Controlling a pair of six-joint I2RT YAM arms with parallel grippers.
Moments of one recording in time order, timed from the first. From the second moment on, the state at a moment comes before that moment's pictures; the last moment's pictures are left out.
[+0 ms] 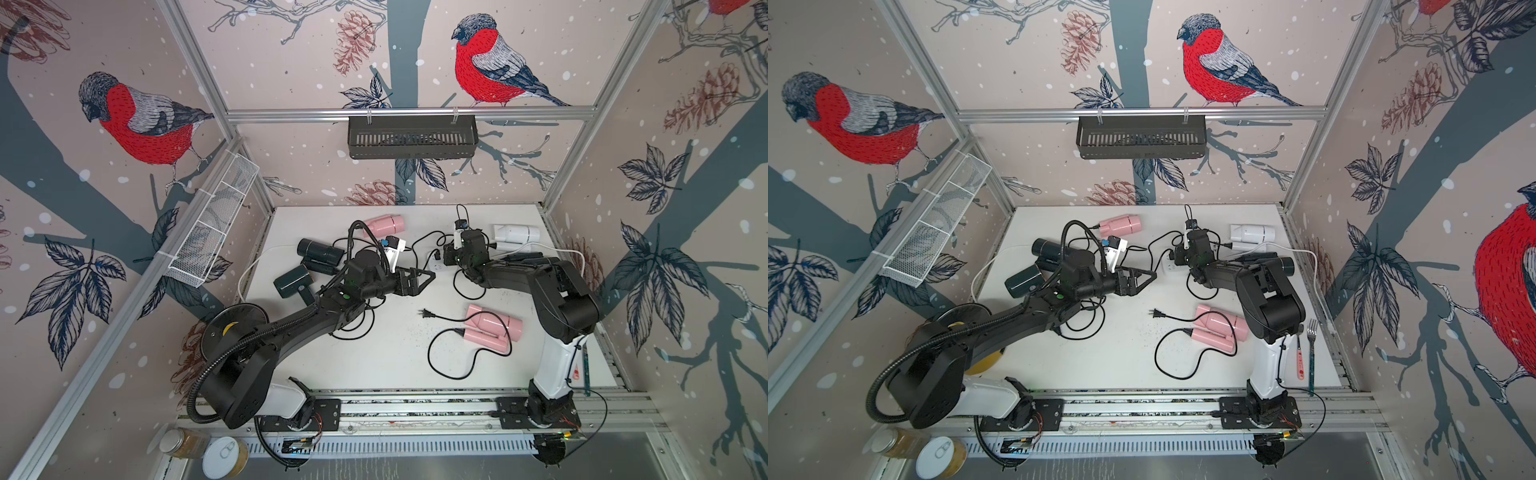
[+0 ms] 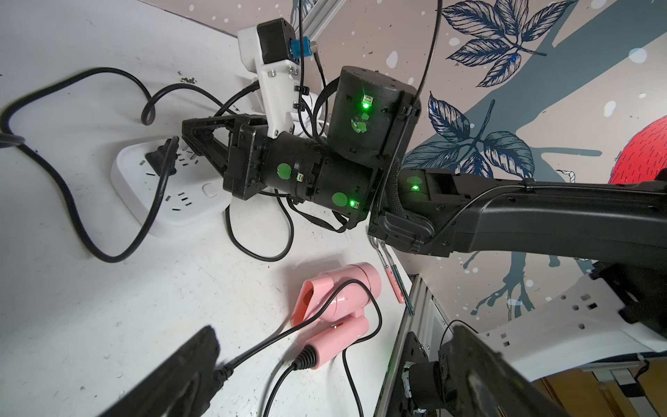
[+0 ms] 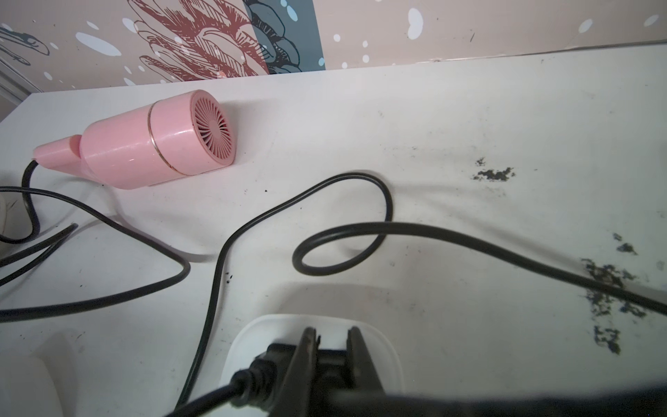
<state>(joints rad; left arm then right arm) -0.65 1.40 0.79 0.33 0.52 -0.68 0.40 1.92 1.04 0.34 -0.02 0.24</state>
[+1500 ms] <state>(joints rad) -0.65 1.40 0.78 0.33 0.52 -0.68 0.46 1.94 0.98 0.42 0.12 0.23</state>
